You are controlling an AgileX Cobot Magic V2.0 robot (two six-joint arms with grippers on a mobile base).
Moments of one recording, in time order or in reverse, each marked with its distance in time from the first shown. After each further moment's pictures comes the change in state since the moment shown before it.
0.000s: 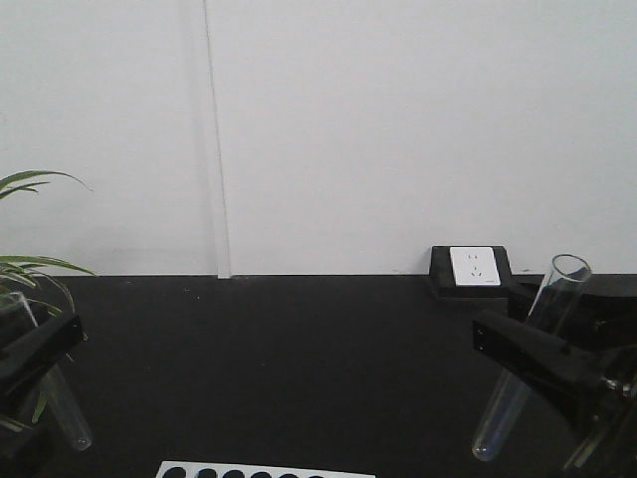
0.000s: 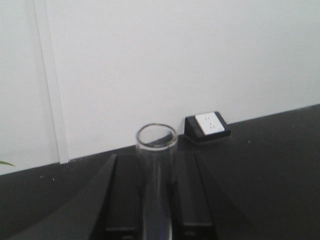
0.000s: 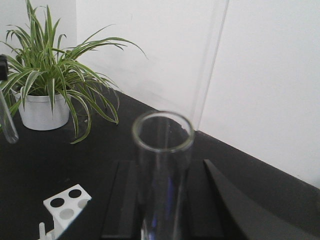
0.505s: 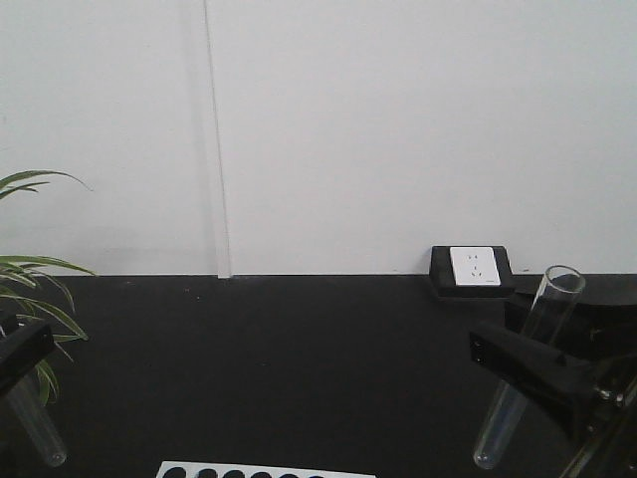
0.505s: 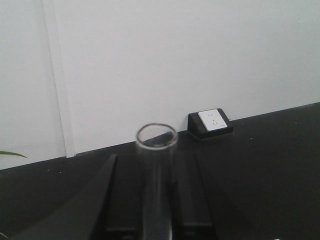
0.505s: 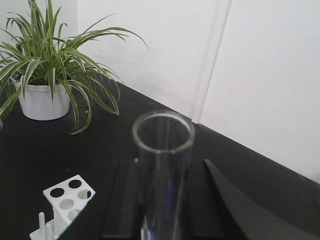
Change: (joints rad) left arm 0.000 -0.062 0.000 0.000 0.084 0.000; right arm 0.000 0.002 0.000 -0.014 0.017 -0.001
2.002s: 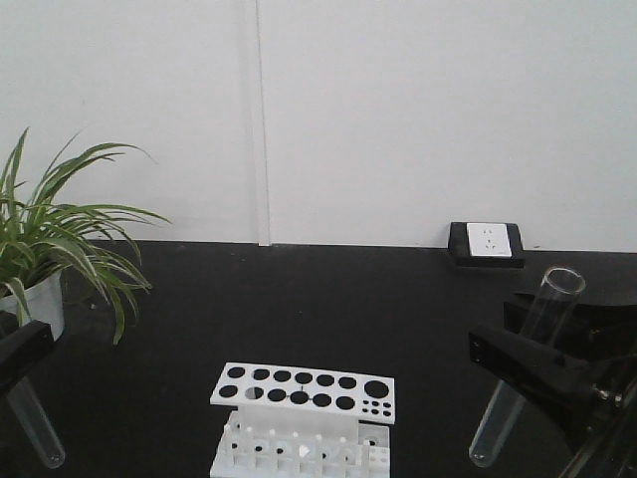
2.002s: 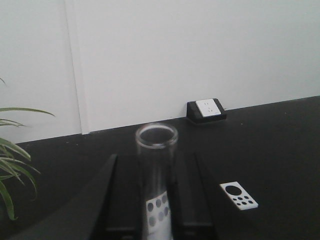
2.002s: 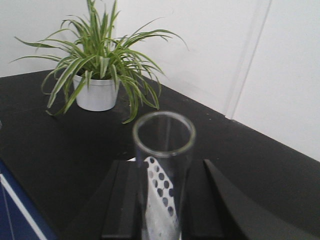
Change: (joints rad) left arm 0.000 0.001 0.000 0.000 0.001 0.000; right arm 0.000 0.000 0.000 0.000 0.000 0.000
